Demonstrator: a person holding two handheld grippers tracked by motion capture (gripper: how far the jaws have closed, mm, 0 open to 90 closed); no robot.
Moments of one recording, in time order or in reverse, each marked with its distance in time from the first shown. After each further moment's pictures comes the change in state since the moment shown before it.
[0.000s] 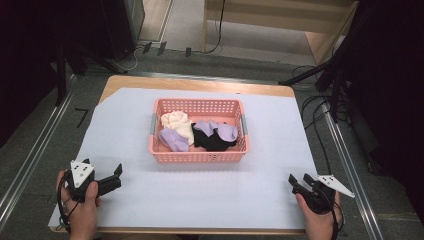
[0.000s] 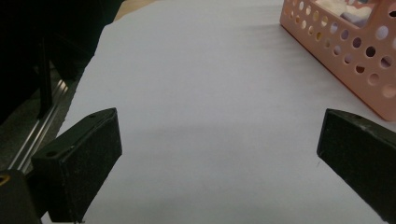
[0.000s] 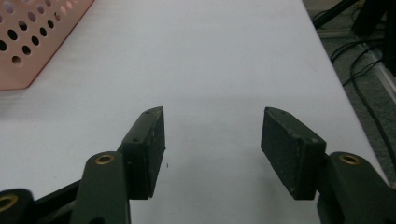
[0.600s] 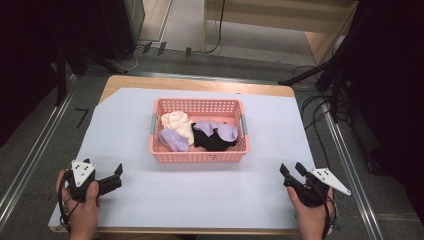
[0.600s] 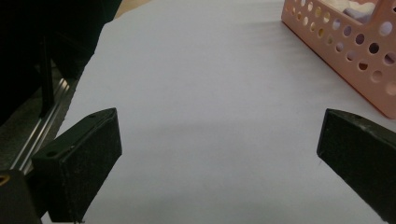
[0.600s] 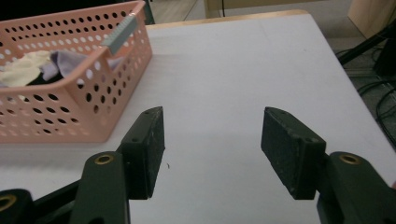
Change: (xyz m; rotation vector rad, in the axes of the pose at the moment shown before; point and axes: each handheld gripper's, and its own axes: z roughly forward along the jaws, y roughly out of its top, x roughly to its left) left arm 0.000 0.001 0.000 0.020 0.005 0.011; right arm 0.043 0.029 -0.011 -0.134 0.074 -0.004
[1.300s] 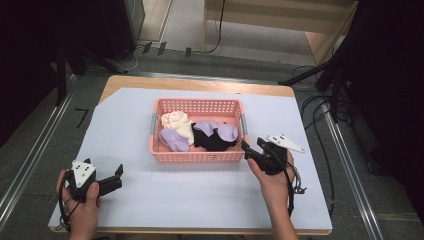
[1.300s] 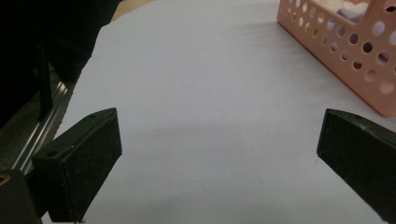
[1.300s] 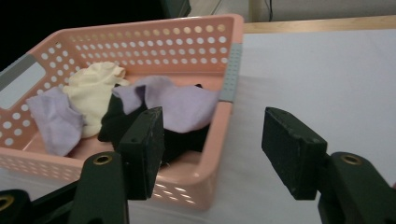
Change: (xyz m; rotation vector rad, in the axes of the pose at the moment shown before) left arm -0.001 -0.001 0.000 -0.015 -0.010 0.007; right arm 0.096 0.055 0.065 0.100 0.123 -0.035
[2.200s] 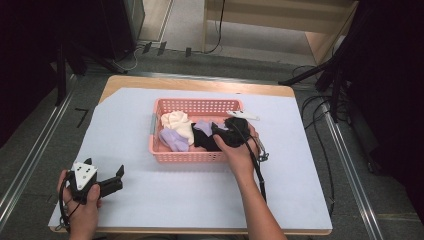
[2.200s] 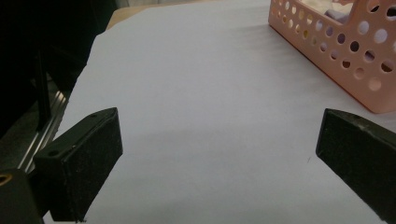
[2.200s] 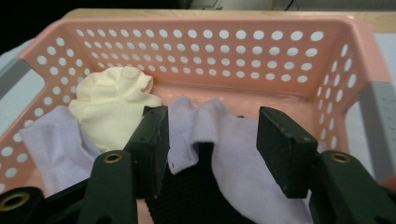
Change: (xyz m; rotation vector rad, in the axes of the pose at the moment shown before) left arm -0.003 -0.001 -0.001 -0.026 -0.014 0.035; right arm 0.059 0.034 0.092 0.120 0.006 -0.028
